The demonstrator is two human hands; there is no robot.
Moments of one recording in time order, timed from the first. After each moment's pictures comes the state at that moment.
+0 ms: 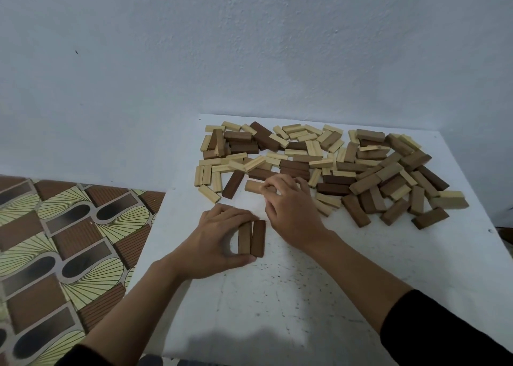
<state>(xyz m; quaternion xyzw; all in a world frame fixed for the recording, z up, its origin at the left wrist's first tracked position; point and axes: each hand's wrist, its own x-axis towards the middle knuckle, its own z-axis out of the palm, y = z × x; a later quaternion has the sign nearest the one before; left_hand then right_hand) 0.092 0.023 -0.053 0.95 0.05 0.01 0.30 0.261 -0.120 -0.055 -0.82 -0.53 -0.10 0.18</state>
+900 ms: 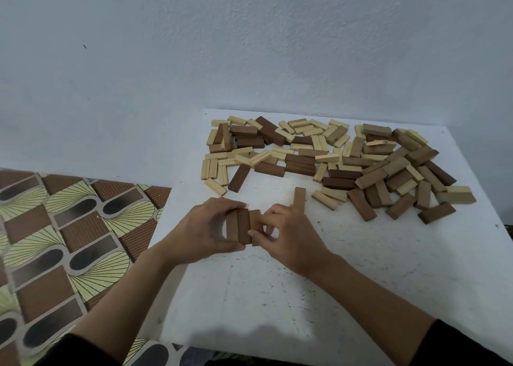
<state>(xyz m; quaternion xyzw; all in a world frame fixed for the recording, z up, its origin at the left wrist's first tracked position) 0.075 0.043 -0.040 0.93 0.11 0.04 0.35 0.208 -0.140 -0.049 -0.80 -0.52 0.07 0.30</state>
